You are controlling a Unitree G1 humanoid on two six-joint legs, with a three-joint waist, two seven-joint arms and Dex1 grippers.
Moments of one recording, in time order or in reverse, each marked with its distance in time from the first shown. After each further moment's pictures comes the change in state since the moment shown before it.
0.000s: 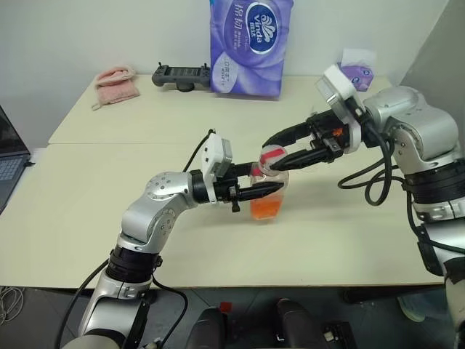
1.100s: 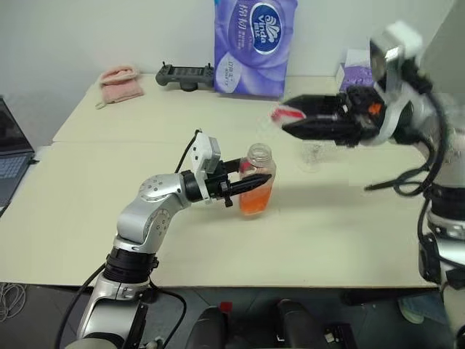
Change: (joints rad) left arm 0.022 -0.007 0.065 0.068 0.018 -0.079 0.056; right arm 0.305 -0.005 -0.369 -0.312 0.154 0.313 -0.470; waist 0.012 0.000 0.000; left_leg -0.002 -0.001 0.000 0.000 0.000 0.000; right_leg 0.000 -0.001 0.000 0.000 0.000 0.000
